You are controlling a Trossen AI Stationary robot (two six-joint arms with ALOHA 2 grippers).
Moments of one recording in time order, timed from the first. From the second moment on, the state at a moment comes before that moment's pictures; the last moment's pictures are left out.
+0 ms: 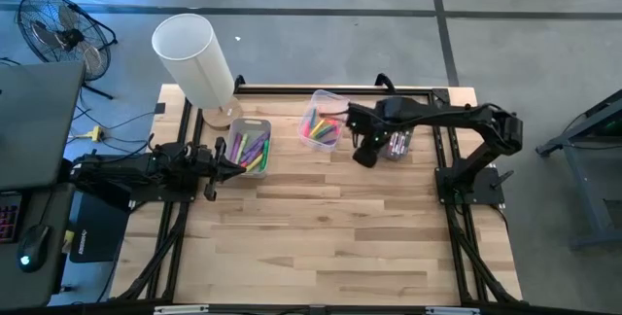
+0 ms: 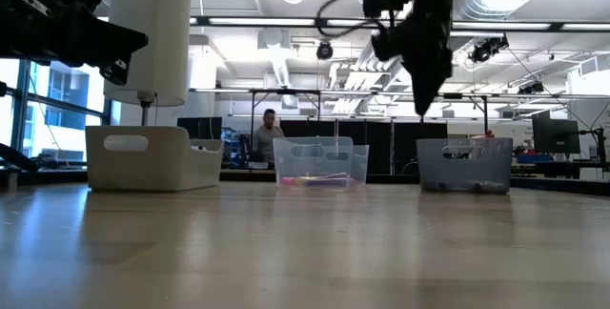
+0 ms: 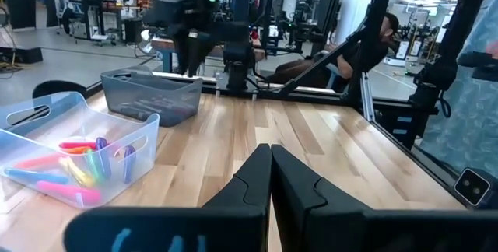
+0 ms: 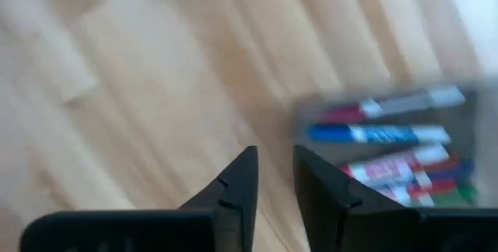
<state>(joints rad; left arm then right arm) -0.01 0.01 0.01 0.02 0.03 -0.11 -0.27 1.59 1.28 -1.09 0.07 0.25</state>
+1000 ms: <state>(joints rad) -0.01 0.01 0.01 0.01 0.03 -0.11 -0.07 0.70 0.52 -0.41 -0.07 0.13</state>
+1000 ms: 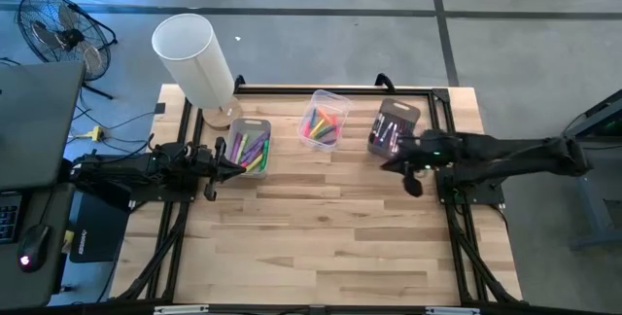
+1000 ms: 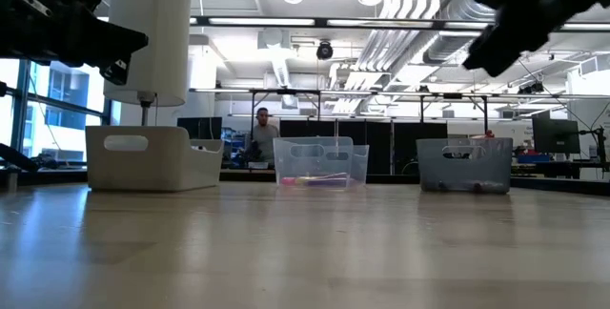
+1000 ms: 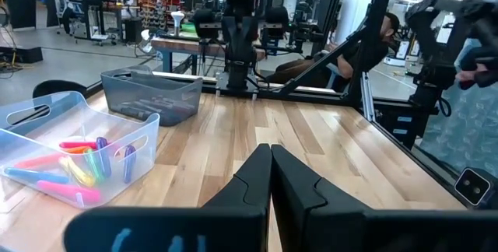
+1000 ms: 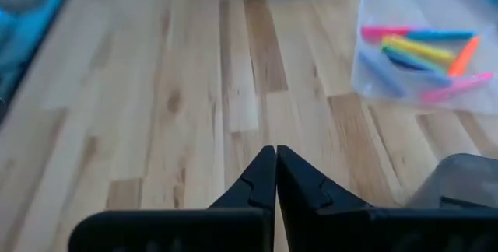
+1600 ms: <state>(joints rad) -0.01 0.01 0.01 0.01 0.03 -0.11 -0.07 0.02 0.14 -0.10 -0.14 0.16</state>
